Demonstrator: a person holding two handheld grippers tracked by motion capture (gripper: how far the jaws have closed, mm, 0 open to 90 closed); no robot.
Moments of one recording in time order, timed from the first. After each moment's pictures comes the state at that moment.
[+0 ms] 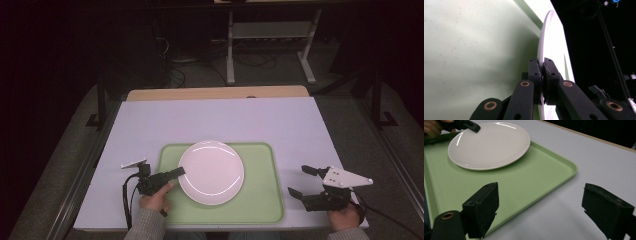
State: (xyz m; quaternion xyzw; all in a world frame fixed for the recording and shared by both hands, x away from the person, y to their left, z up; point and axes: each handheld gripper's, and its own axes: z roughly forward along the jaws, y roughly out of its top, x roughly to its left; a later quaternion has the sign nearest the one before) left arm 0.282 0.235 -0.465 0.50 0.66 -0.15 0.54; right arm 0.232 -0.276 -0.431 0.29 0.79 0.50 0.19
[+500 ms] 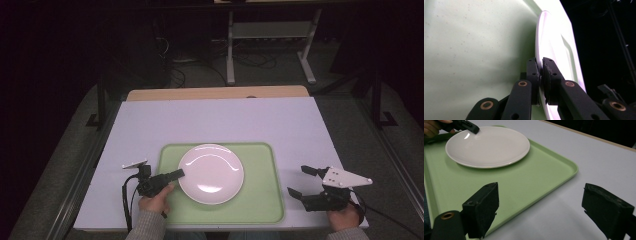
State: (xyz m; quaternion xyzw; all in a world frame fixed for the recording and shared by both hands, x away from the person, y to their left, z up) left arm 0.278 0.232 -0.463 0.52 0.67 -0.13 0.51; right arm 0.233 -0.276 -0.432 0.29 0.79 0.50 0.19
